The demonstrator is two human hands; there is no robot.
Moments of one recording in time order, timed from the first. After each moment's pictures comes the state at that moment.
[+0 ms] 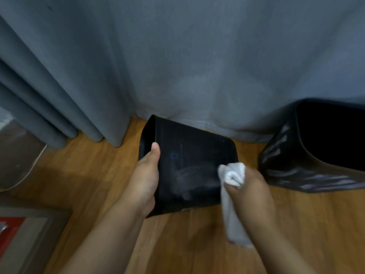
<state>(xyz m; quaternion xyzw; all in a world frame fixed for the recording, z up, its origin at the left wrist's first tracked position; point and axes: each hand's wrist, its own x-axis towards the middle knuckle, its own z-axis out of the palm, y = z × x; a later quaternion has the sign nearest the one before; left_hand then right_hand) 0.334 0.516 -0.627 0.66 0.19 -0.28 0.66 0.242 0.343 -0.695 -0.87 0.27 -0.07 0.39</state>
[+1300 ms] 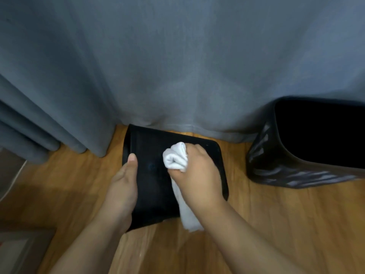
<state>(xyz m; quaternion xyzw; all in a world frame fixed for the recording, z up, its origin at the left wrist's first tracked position) 0.332 0.516 -0.630 0.74 0.18 -0.20 0.61 0.308 0.386 -0.673 -0.89 0.15 -0.11 0.41</state>
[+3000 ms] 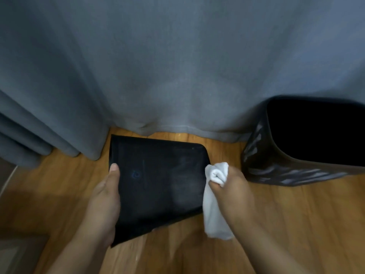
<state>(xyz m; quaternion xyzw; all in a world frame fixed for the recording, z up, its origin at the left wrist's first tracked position) 0.327 0.534 -0.634 0.74 0.20 -0.20 0.61 0.252 0.325 -0.713 -0.88 0.31 -0.05 0.36</state>
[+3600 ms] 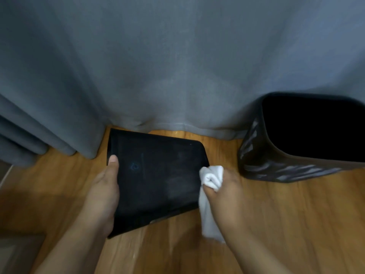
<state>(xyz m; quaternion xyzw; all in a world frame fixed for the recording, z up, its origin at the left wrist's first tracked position) 0.335 0.528 -0.634 0.75 0.20 -0.21 0.60 0.236 0.335 -0.708 -0.87 0.31 -0.05 0.37</state>
